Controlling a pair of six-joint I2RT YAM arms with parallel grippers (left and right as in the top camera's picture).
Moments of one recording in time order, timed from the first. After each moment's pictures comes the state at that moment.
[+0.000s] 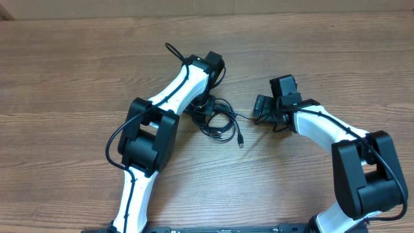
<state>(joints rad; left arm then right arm) -0.47 2.30 1.79 -1.16 -0.12 -0.26 0.26 1.80 0.95 -0.31 0.06 0.50</state>
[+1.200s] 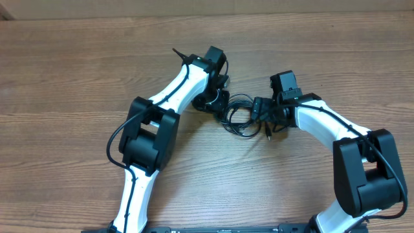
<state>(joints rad) -0.47 2.31 1.80 -1.03 0.27 -0.18 0.24 1.81 1.02 -0.44 -0.05 0.45</state>
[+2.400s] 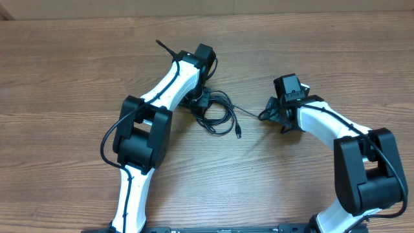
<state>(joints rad) -0.42 2.30 1.80 -1.08 -0.06 -0.23 0.22 1.81 0.99 -0.46 0.22 0.59</state>
